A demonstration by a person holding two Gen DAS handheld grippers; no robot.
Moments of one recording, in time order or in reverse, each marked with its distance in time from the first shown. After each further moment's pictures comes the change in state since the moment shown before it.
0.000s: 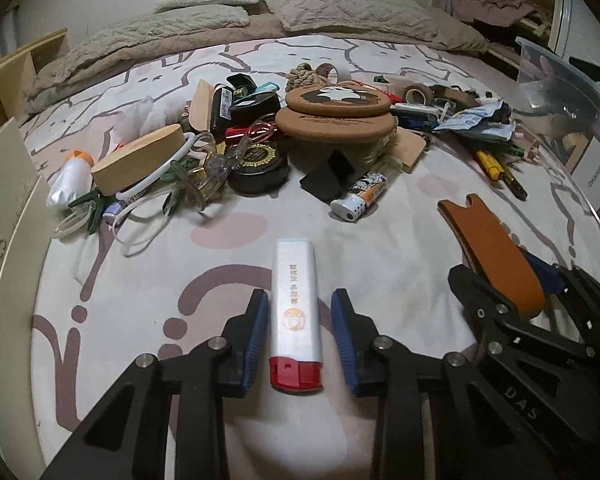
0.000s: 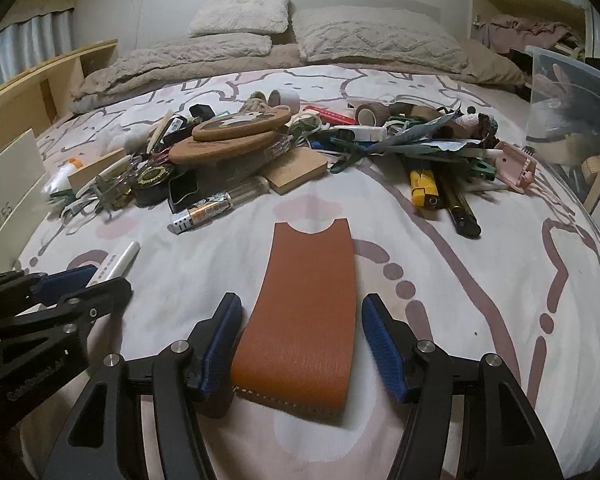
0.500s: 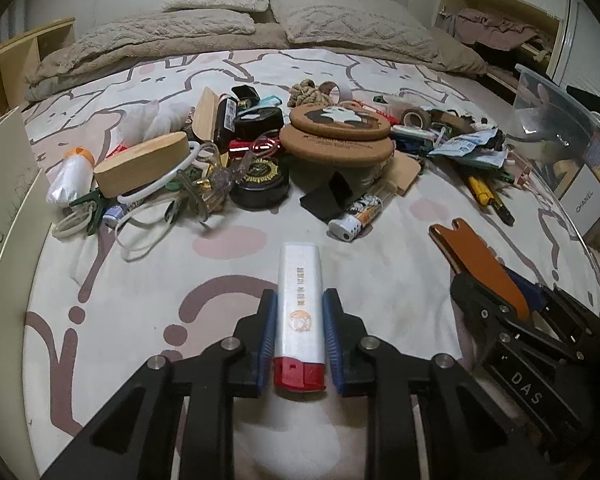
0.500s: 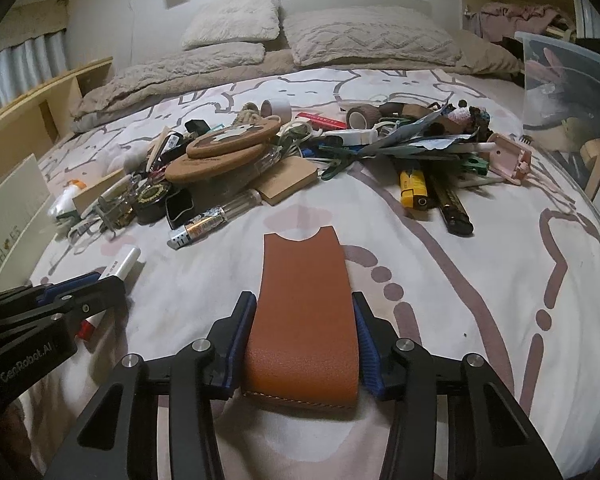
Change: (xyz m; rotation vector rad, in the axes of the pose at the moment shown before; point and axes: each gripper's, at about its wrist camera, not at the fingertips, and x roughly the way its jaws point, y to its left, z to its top) left arm -0.009 0.007 0.005 -0.054 -0.042 -0.046; right arm -0.007 -0.011 0.004 0.070 -0.008 0.046
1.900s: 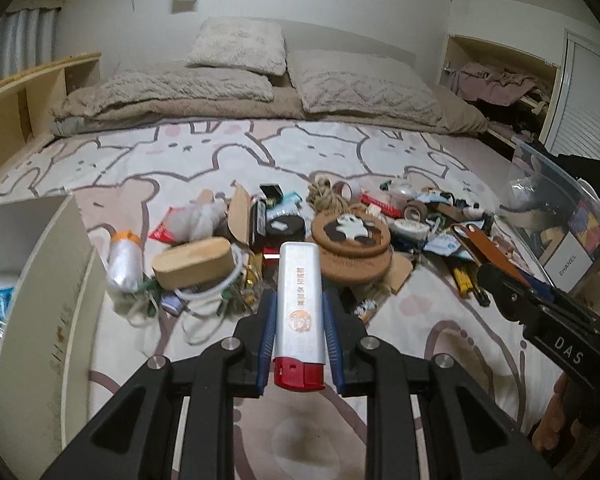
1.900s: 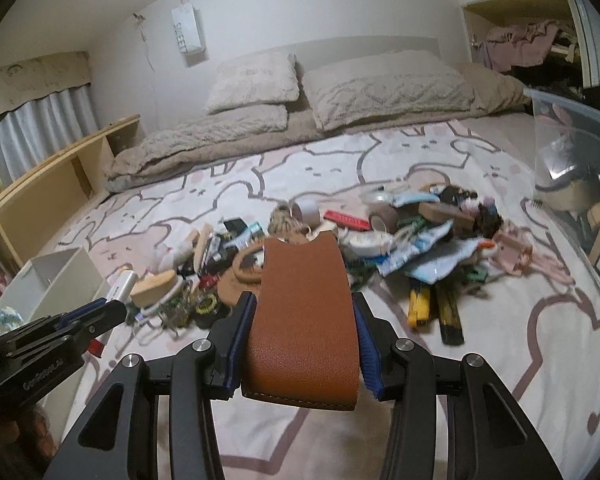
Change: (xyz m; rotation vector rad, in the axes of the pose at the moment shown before) left arm -0.071 0.015 0.050 -0.037 -0.198 0.028; right arm -0.054 -0.001 0.075 0.026 -0.168 0.128
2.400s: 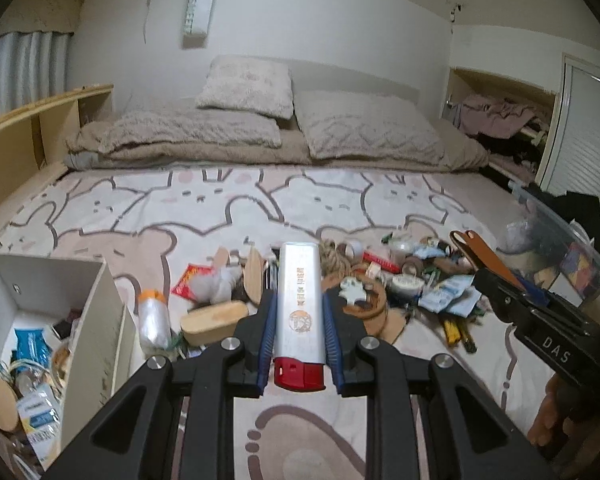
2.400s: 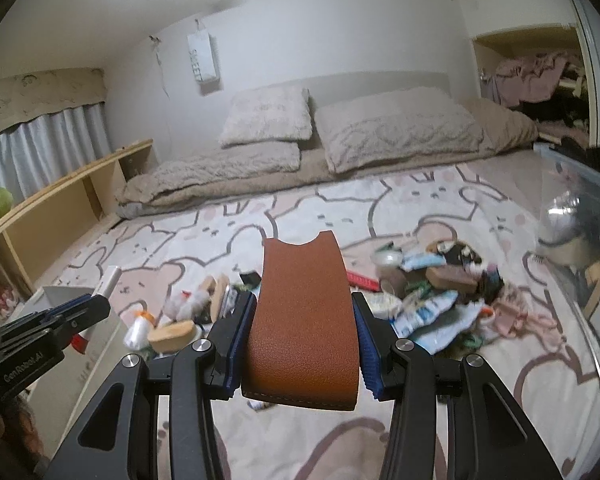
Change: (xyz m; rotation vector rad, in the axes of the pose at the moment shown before) left arm -0.041 0.006 0.048 -0.012 -0.122 0.017; right arm -0.022 0.016 0.048 -0.042 -0.112 0.022
